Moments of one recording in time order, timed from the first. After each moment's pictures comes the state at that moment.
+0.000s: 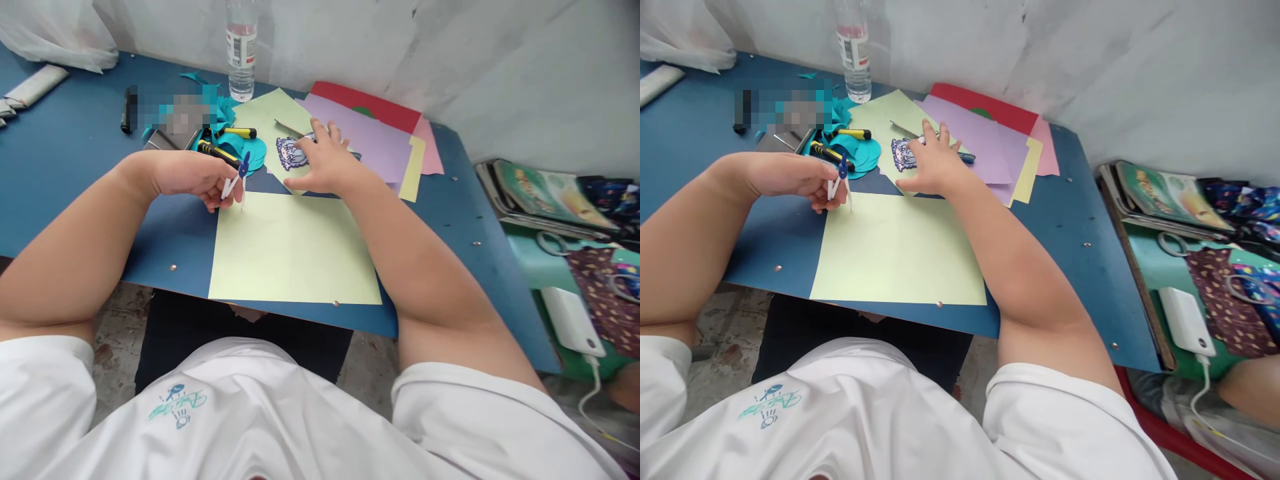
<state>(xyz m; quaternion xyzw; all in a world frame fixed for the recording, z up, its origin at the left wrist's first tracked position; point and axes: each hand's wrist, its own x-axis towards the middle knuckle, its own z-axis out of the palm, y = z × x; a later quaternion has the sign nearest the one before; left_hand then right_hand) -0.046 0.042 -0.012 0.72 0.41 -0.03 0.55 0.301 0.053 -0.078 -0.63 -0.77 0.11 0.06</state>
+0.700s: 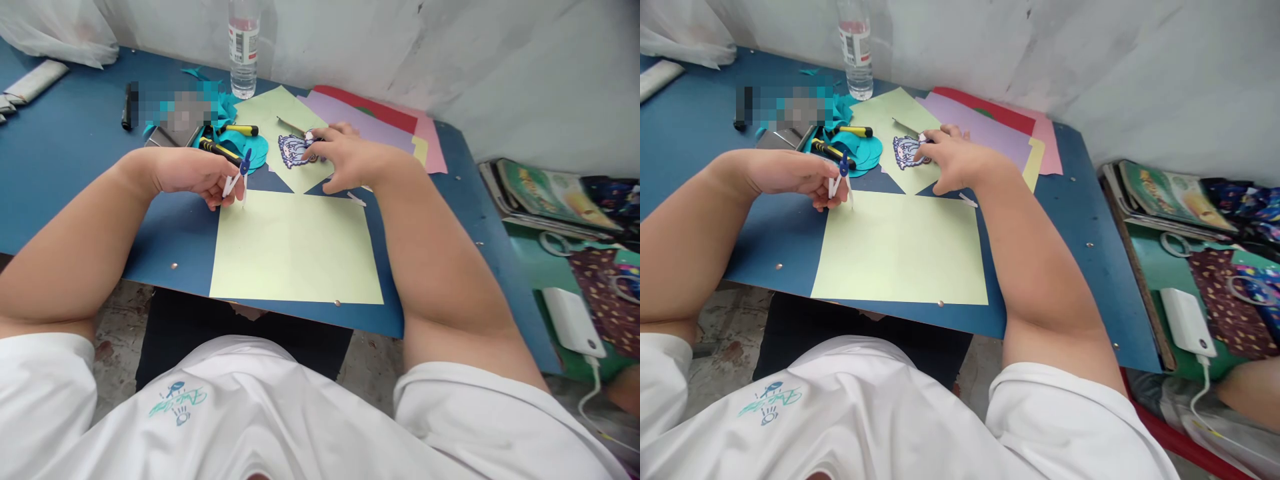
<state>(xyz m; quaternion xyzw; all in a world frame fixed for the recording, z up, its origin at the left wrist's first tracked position) -0.045 0.041 -0.012 0.73 0.42 -0.04 0.53 0.339 0.050 -0.044 -0.56 -0.82 0.15 -0.01</state>
